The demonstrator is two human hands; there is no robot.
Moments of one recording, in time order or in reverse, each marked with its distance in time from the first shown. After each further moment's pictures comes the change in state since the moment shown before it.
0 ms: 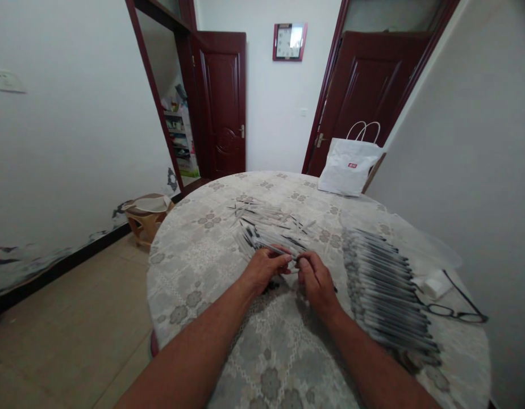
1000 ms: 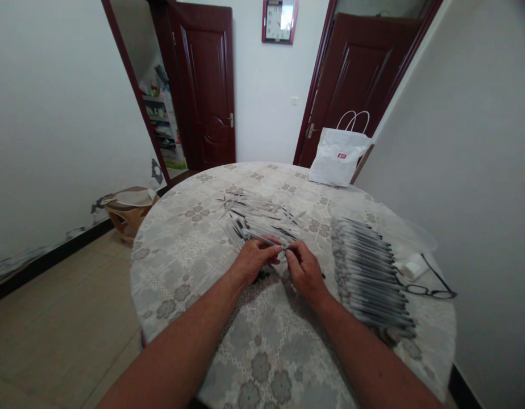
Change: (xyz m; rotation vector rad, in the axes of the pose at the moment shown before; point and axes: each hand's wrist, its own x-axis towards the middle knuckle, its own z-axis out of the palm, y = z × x) left_hand 0.002 -0.001 -0.001 0.046 -0.022 0.032; right_hand 0.002 -0.008 -0.004 -0.085 0.005 -0.055
